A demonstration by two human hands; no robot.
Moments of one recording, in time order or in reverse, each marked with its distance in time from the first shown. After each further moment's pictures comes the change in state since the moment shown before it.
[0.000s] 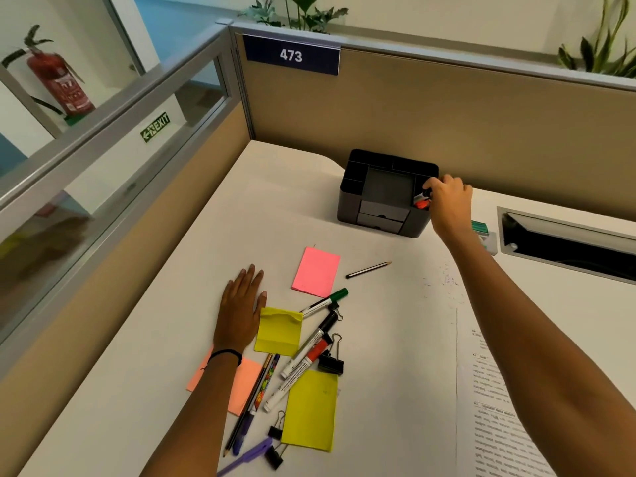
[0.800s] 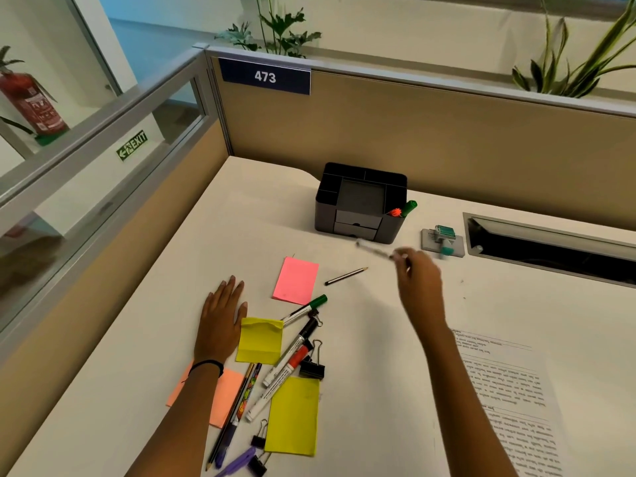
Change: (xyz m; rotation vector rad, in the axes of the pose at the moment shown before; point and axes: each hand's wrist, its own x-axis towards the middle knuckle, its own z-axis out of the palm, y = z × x) left_hand -0.001 0.001 0.000 -0.007 0.010 0.009; right_hand -0.141 -0.028 -0.023 0.542 0.072 0.198
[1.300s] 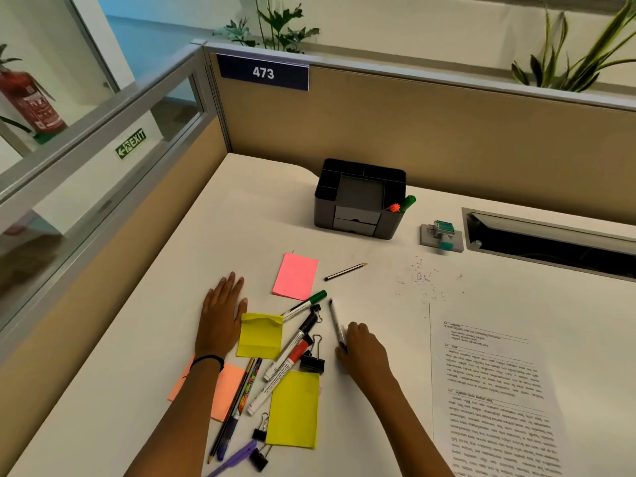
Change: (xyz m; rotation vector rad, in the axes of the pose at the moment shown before) left_hand 0.001 -0.001 0.001 -0.009 0.016 0.001; right_hand -0.097 0.017 0.076 -0.446 -0.665 0.100
